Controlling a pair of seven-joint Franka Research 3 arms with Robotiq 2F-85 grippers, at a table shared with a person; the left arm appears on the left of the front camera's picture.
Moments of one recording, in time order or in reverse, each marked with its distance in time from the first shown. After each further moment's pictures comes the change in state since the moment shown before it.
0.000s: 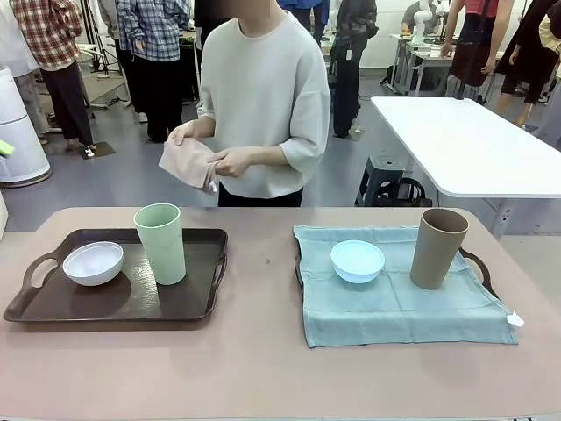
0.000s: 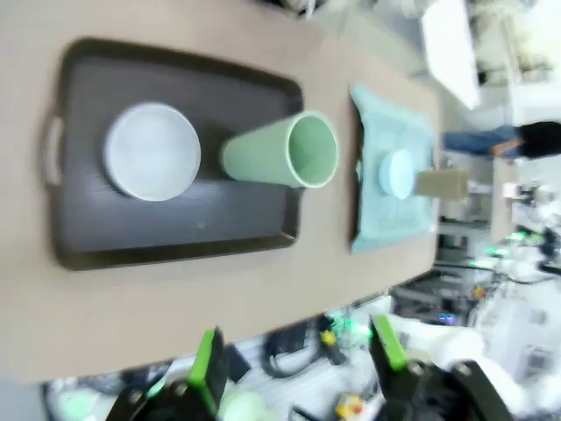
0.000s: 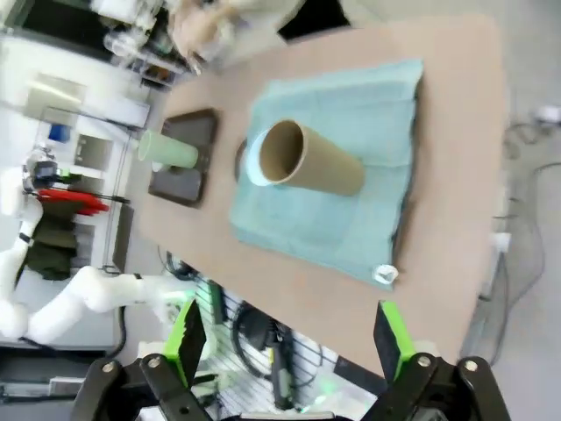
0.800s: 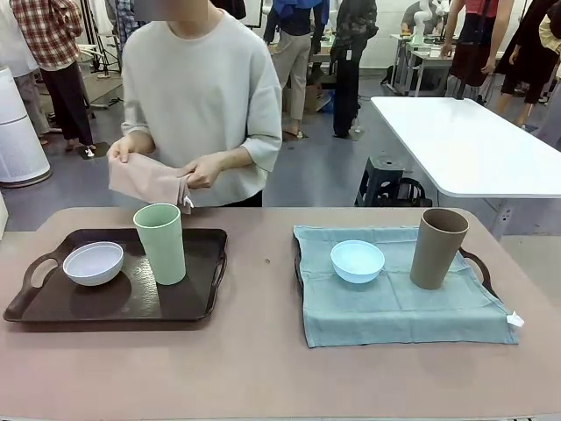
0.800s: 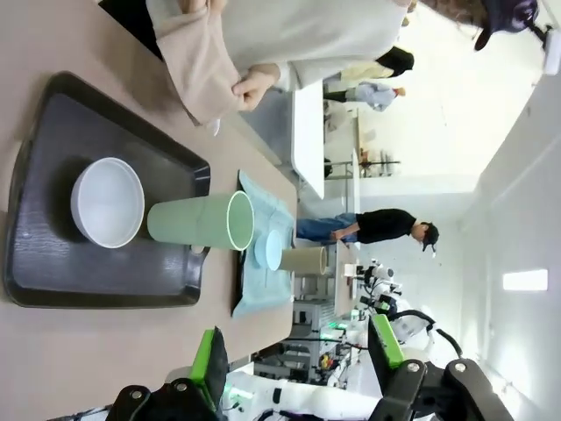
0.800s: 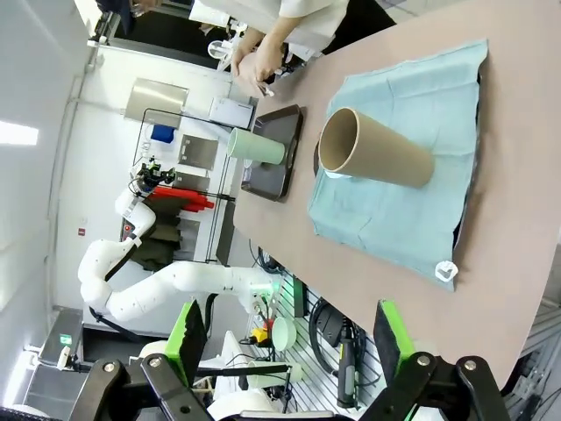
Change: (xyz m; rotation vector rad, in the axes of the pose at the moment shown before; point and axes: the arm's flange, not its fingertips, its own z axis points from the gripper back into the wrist) left arm -0.012 0.111 0.037 -0.445 -0.206 0.181; right arm -0.015 -0.066 -0.007 0.308 0.010 -0.093
